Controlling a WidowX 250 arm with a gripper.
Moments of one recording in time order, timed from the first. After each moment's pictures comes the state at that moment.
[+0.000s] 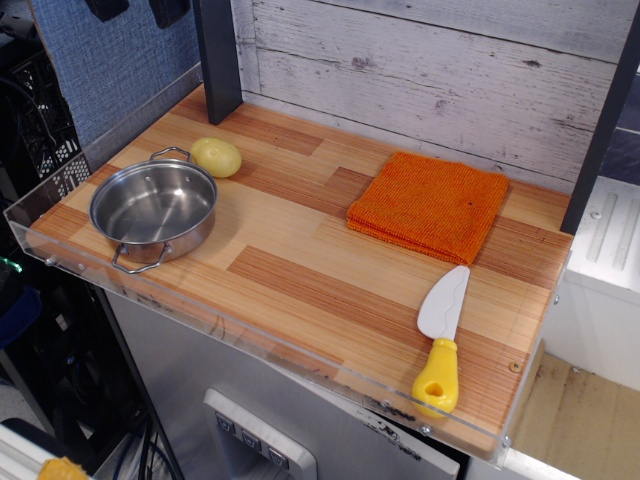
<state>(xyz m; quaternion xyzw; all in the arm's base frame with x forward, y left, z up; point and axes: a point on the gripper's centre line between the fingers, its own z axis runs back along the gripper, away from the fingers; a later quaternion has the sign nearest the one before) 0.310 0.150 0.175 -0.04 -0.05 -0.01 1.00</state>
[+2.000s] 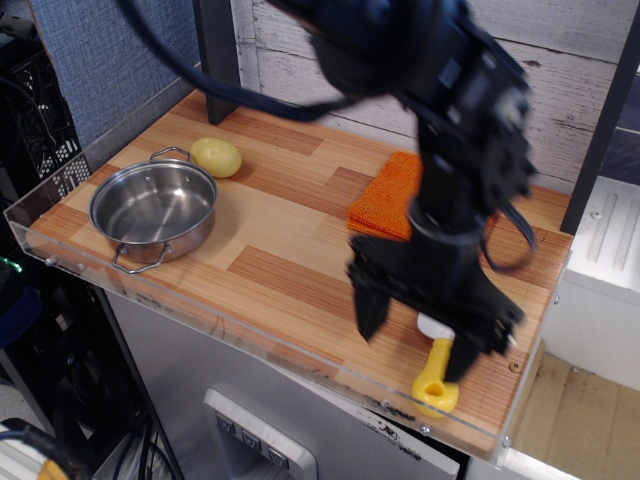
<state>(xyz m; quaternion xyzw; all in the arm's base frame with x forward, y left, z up) 0.244 -0.098 0.032 0.03 -0.01 -0.04 1.00</state>
